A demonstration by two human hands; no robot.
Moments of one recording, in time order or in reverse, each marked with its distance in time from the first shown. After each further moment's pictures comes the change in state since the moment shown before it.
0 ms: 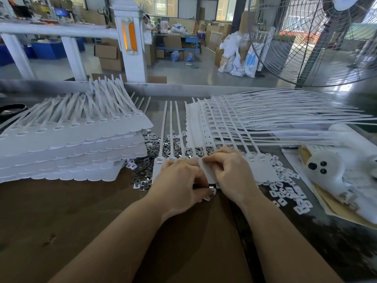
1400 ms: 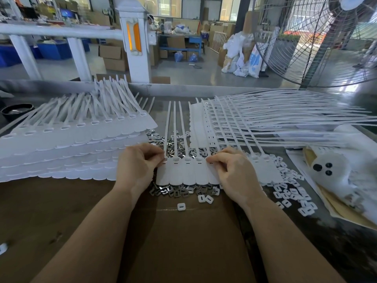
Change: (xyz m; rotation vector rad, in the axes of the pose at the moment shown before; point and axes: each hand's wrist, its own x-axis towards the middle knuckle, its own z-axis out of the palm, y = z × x) left_hand -0.005 -0.055 -0.025 -0.448 0.493 -0.541; right_hand -0.001 -0.001 0.001 -0.052 0.013 -0.007
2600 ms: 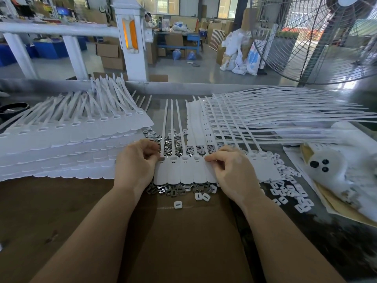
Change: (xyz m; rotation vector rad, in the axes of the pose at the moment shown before) left_hand 0.000 0.001 0.005 0.252 0.040 0.045; right_hand -0.003 0.000 -0.002 -0.013 0.031 -0.013
